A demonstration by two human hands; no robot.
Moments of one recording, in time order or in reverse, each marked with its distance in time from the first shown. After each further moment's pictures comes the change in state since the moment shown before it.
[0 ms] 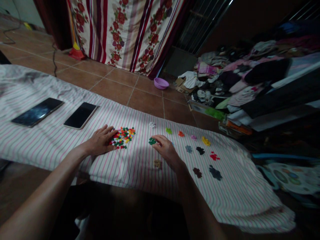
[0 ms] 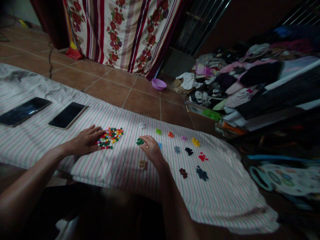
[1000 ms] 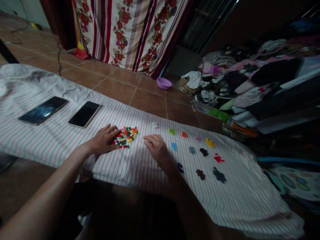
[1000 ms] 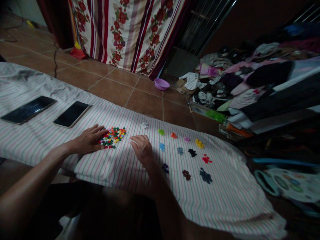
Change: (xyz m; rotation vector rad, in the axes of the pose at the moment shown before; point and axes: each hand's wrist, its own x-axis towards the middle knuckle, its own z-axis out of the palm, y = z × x) left_hand -0.001 0.003 -0.004 0.017 -0.007 -0.001; right_hand 0.014 -0.041 0.032 -0.150 0.088 -0.189
